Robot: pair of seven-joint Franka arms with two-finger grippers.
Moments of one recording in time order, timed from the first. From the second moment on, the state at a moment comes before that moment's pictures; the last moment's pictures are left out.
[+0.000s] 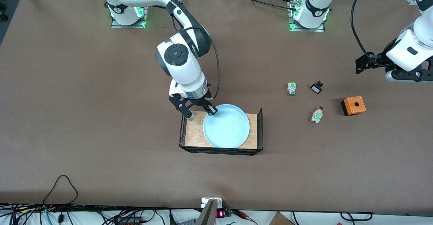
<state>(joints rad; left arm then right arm) -0.03 0.00 -0.02 -1.68 0.04 1.63 -0.02 0.71 0.67 -0.06 -1.37 0.12 2.34 1.40</state>
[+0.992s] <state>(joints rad) -0.04 0.00 -0.04 -1.68 0.04 1.62 -0.02 0.68 0.47 -0.08 -1.34 0.17 2.12 1.26</state>
